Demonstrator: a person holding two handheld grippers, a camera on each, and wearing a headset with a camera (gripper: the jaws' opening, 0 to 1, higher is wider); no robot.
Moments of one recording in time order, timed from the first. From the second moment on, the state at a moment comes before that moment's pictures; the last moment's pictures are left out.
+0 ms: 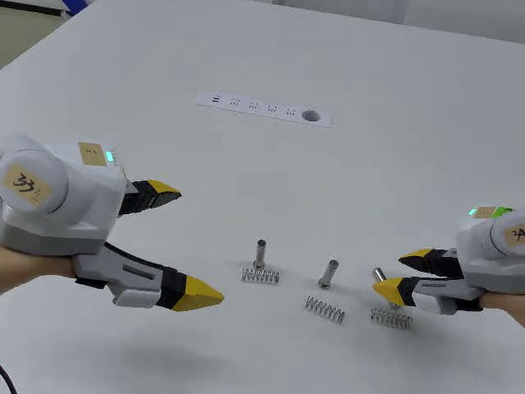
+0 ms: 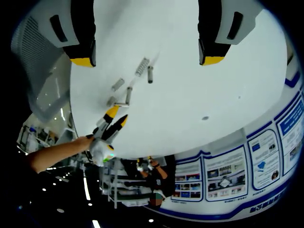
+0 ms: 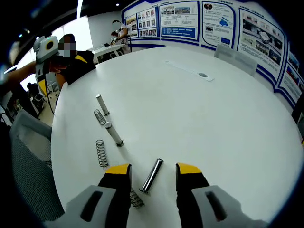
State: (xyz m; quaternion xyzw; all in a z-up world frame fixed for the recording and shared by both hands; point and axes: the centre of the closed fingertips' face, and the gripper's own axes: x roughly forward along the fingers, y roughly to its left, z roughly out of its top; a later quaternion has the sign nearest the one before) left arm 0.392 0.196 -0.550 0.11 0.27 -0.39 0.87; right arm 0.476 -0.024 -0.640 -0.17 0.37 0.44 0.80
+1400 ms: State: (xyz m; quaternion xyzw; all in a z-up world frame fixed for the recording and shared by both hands) left arm 0.385 0.189 -0.559 0.10 0.29 -0.42 0.86; right arm 0.490 -0.026 -0.667 -0.18 0.45 0.35 0.81
